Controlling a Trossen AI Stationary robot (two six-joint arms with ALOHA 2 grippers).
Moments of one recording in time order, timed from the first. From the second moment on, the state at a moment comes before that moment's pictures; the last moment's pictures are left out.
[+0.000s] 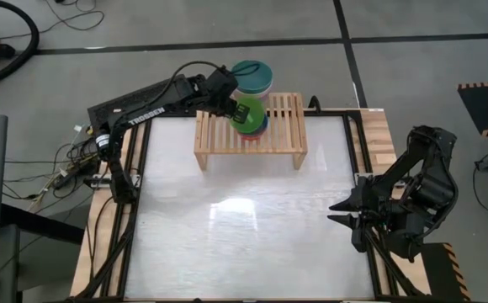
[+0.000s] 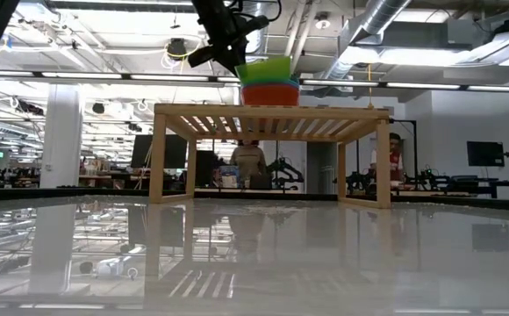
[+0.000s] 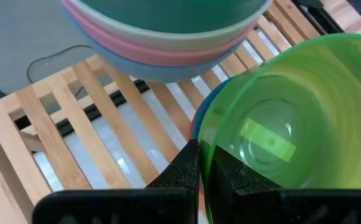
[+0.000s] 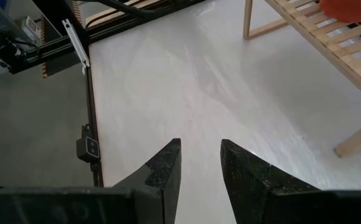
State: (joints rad) left arm 0.45 1.80 1.92 -0.98 -0.19 -0.52; right arm 0.98 1.26 1.55 -1.33 0.81 1.17
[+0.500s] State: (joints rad) left arm 0.44 1.80 1.92 -0.91 -0.17 -0.40; right arm 0.98 1.26 1.55 -1.33 0.81 1.18
